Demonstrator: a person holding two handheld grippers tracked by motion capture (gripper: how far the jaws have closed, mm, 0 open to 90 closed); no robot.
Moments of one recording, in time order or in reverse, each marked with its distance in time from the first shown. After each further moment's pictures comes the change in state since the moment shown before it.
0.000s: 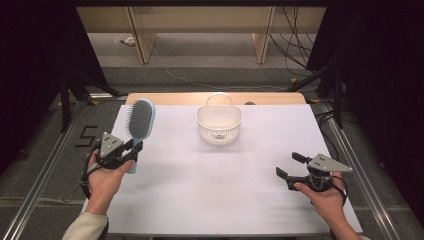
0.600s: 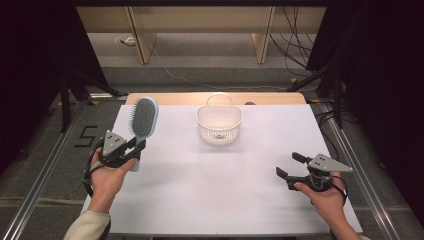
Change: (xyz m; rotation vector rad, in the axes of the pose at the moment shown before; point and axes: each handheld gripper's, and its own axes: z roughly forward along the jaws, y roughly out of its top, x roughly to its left) left arm -0.005 0.005 0.003 -0.017 -0.020 0.009; right arm -0.001 0.000 0.000 0.004 -0.001 0.003
